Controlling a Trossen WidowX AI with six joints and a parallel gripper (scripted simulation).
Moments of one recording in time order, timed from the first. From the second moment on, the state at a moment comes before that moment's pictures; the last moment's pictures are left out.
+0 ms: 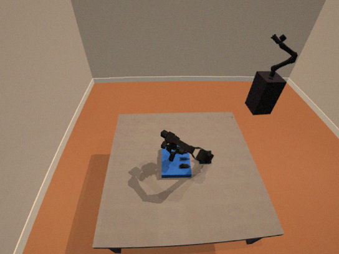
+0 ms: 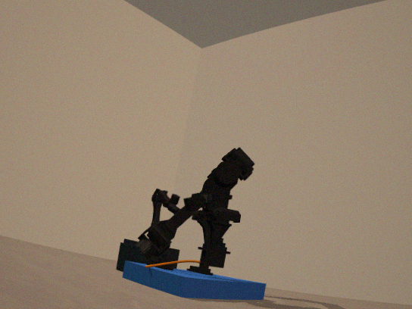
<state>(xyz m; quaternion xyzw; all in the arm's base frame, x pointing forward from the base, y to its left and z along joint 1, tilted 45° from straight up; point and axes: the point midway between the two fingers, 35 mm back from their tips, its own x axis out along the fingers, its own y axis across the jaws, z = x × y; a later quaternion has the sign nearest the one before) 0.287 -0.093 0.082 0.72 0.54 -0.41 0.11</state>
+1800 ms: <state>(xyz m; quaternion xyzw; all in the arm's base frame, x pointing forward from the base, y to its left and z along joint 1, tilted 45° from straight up) 0.239 -0.088 0.080 0.66 0.23 -0.64 -0.31</state>
